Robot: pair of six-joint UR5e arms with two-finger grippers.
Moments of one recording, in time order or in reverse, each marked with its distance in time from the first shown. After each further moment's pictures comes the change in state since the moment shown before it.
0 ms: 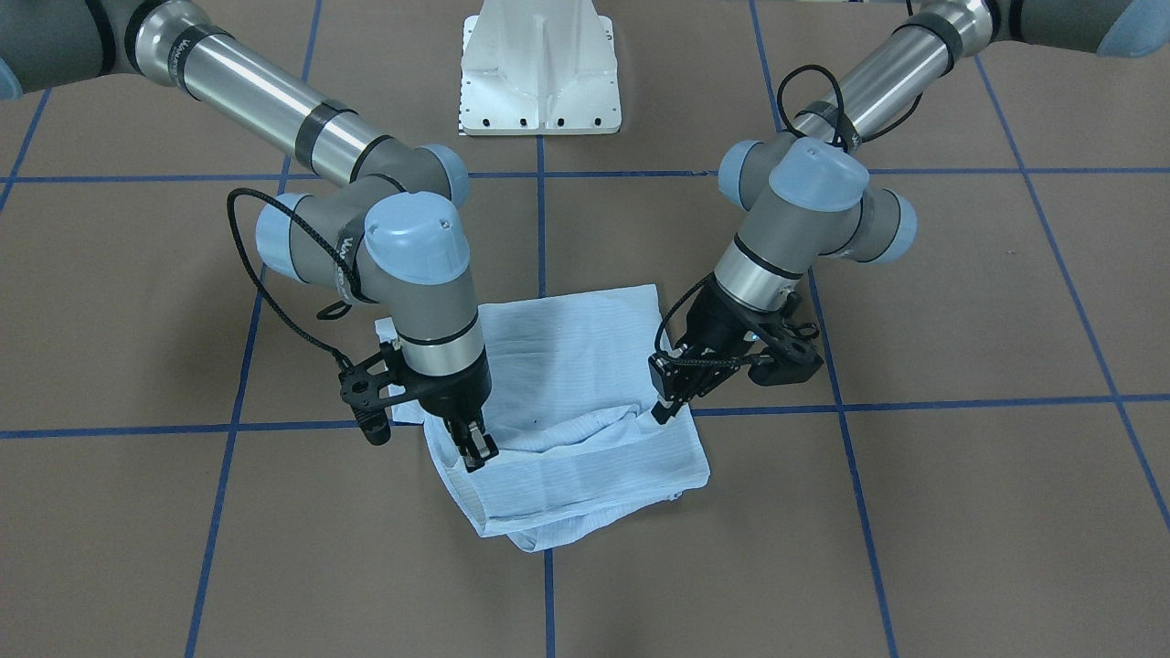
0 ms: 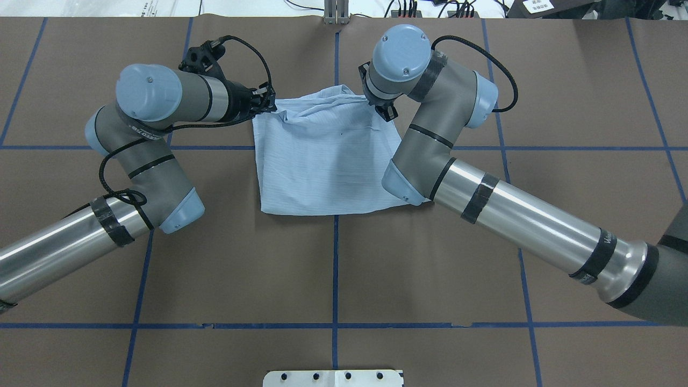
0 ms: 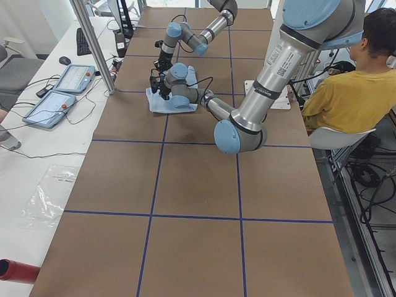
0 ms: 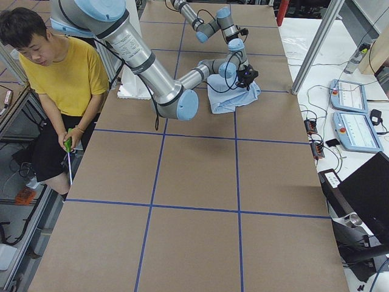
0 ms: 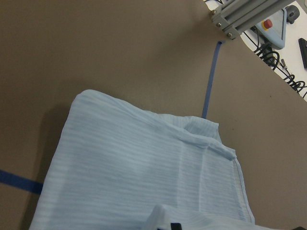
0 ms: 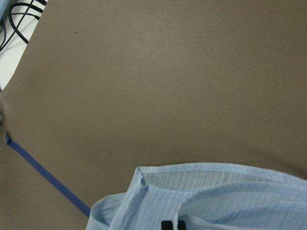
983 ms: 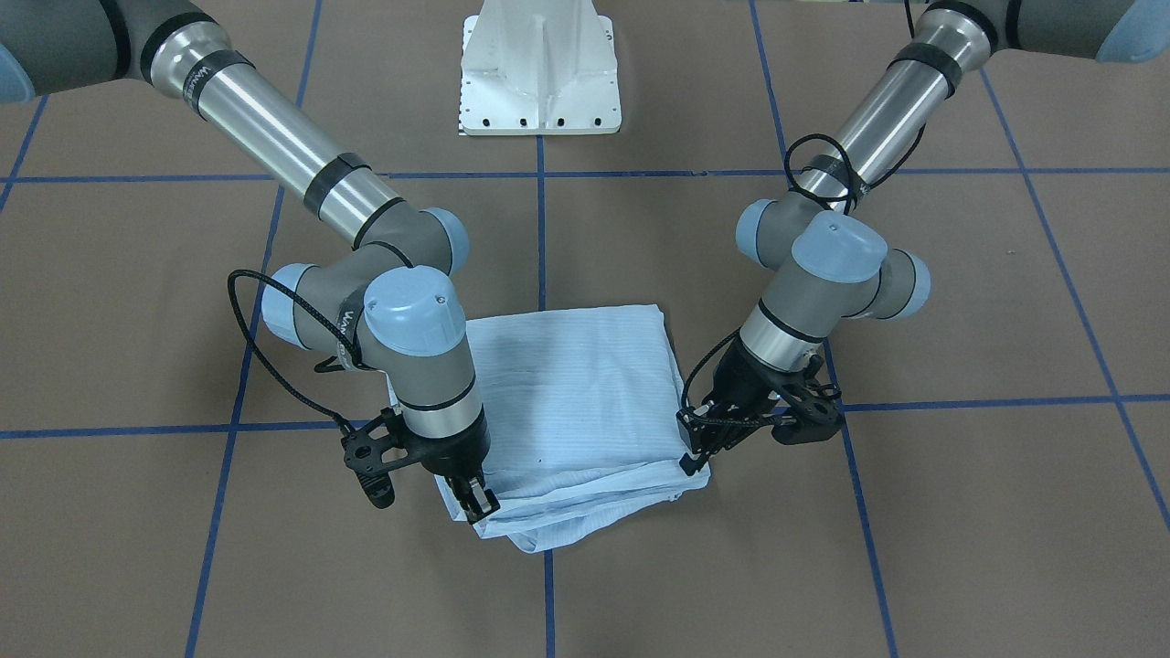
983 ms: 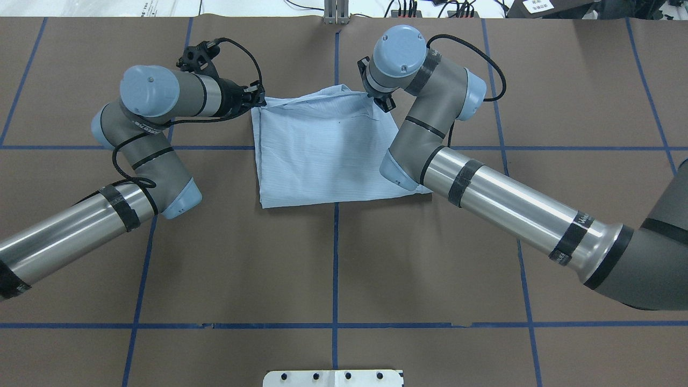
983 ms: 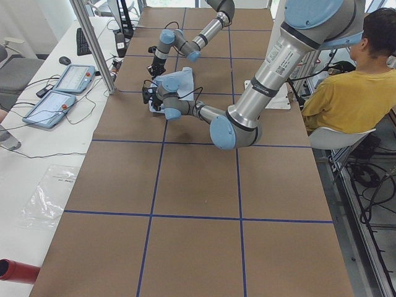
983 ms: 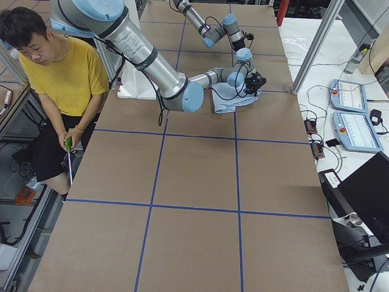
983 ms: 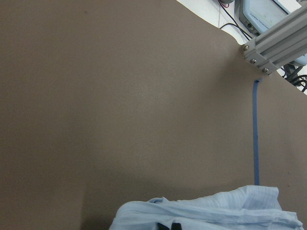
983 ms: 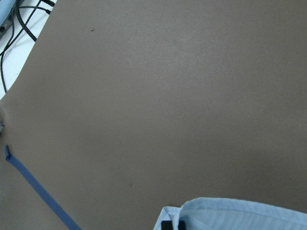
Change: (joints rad) left arm -0.021 -0.041 0.189 -0.141 0.001 0.059; right arm 0.012 0.084 -0.233 0.178 -0.011 -0.033
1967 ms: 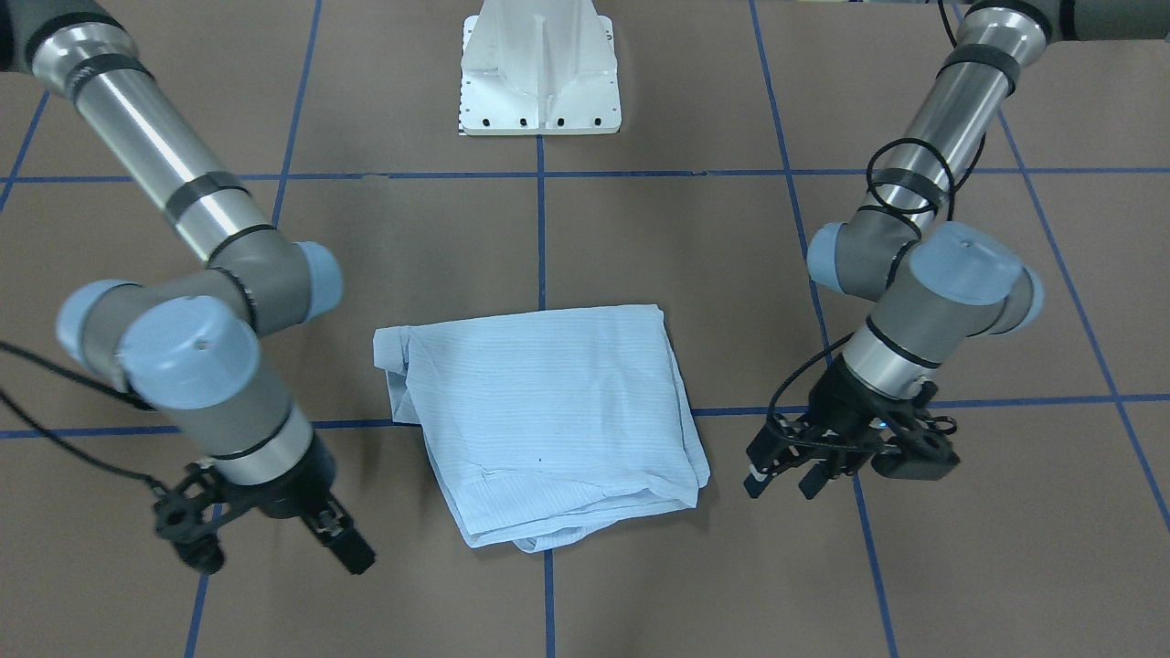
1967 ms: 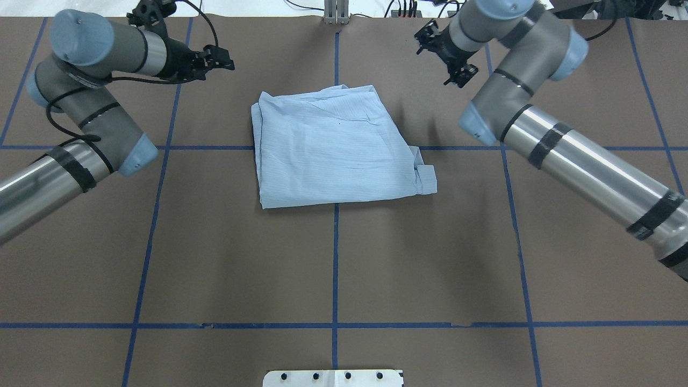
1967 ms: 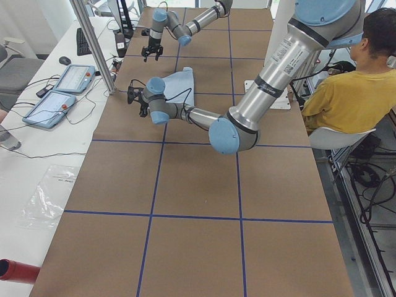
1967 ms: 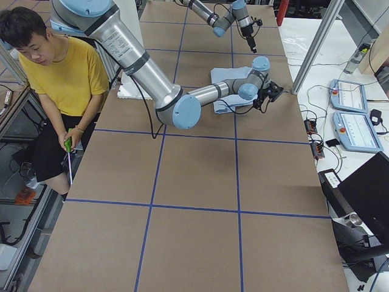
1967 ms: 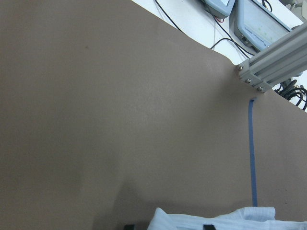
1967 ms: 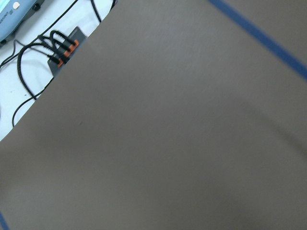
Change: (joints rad) left arm -0.208 0.066 -0.014 0.007 -0.229 0.360; right arm 0.251 -0.227 0.181 -0.008 0.339 -0.434
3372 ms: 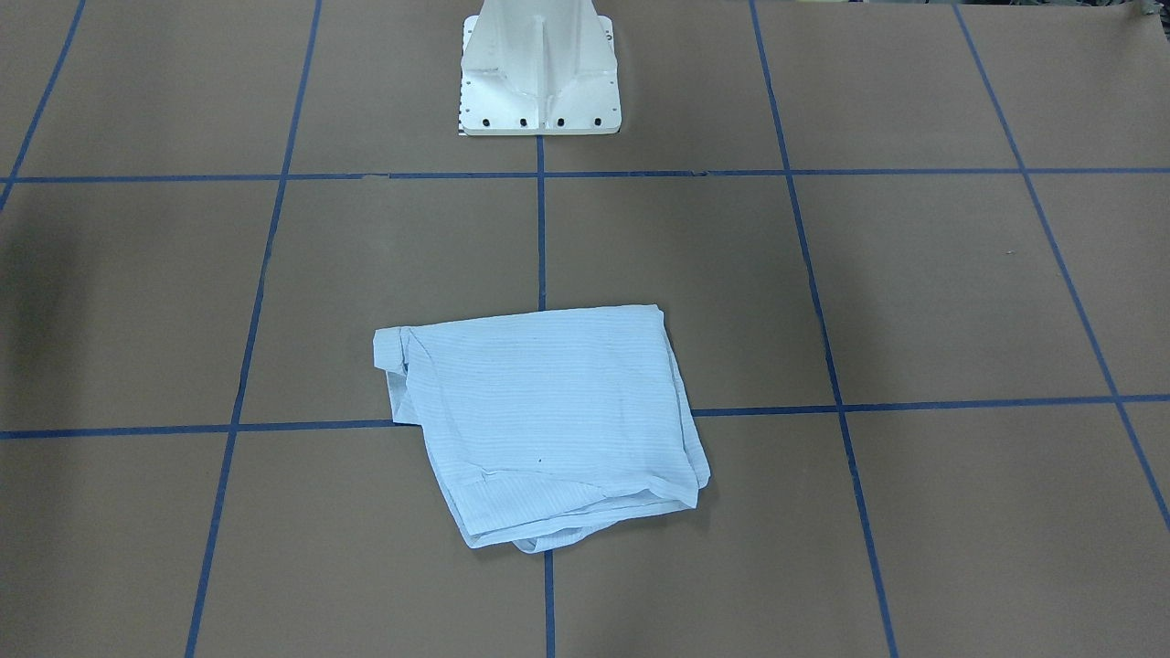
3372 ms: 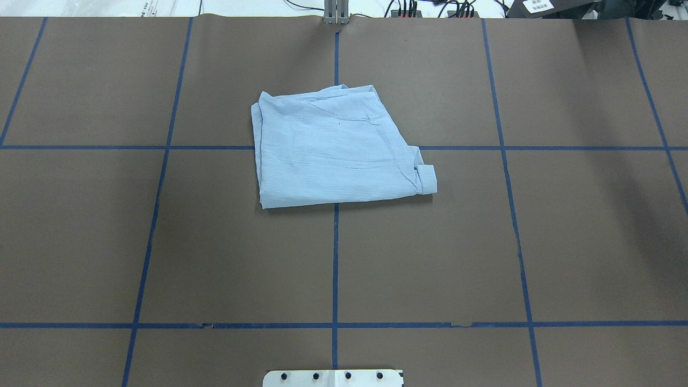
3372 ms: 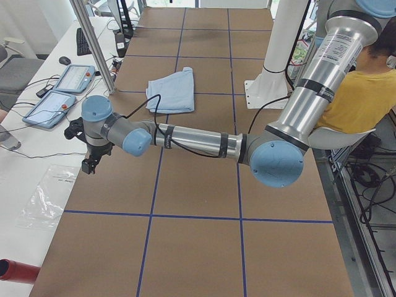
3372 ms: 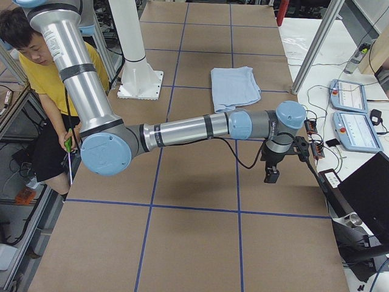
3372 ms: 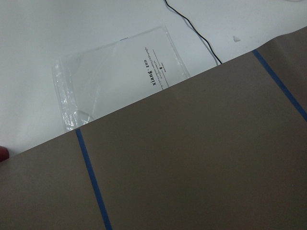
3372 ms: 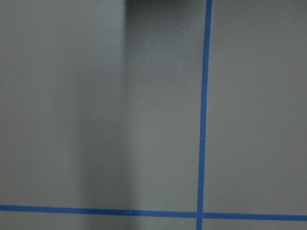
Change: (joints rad) left arm -0.552 0.167 -0.154 0.725 -0.288 1.179; right arm 0.548 -0.392 0.379 -0.771 0.260 -1.644
